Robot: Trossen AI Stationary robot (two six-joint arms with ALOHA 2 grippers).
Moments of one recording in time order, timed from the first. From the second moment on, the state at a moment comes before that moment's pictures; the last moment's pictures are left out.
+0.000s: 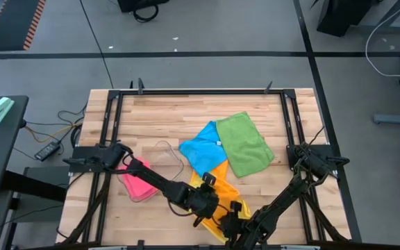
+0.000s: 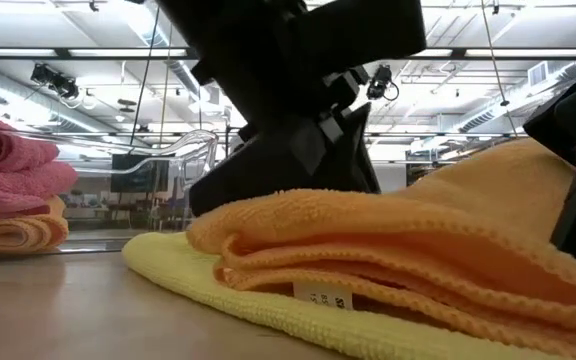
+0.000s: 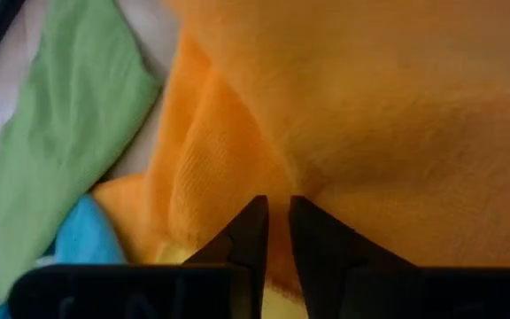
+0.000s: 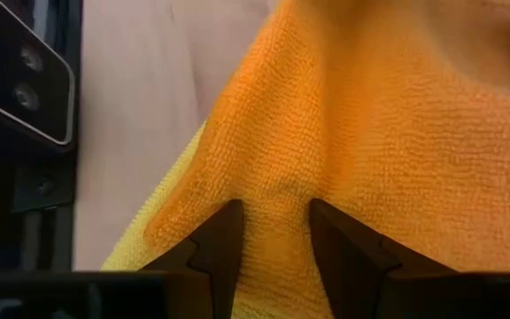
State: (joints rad) left arm -0.46 2.21 1.55 -0.33 -0.58 0.21; right arm 0.83 2.16 1.33 -0.28 0.57 0.93
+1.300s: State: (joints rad) left arm -0.36 2.18 1.54 -0.18 -0.35 0.19; right arm 0.84 2.13 1.54 -1.07 0.72 1.23
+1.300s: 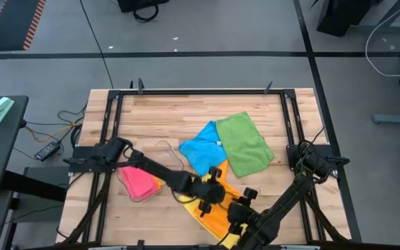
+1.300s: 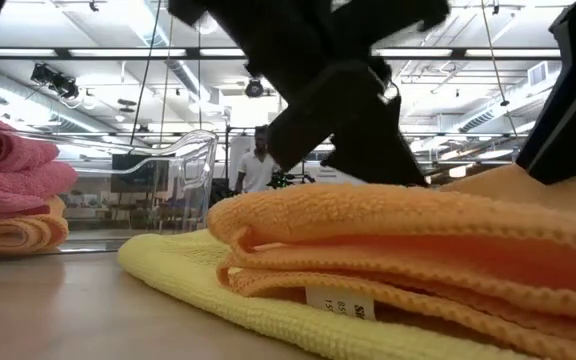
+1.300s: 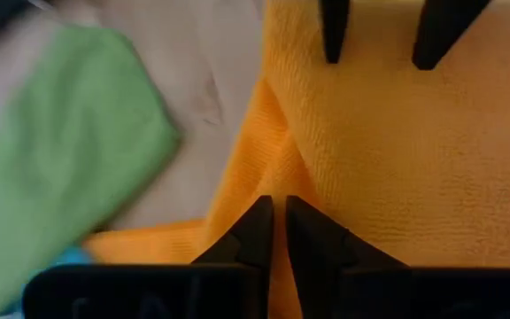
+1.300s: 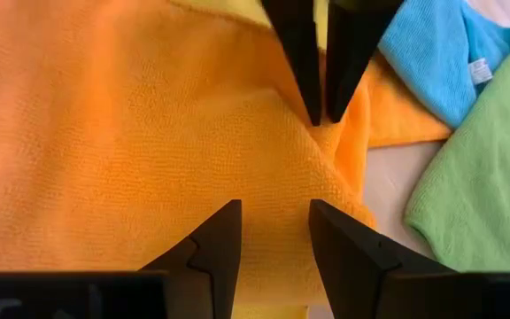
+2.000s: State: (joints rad) left arm -0.39 2.17 1.52 -0.19 -0.40 0.23; right arm 0.90 2.13 1.58 -1.12 0.57 1.35
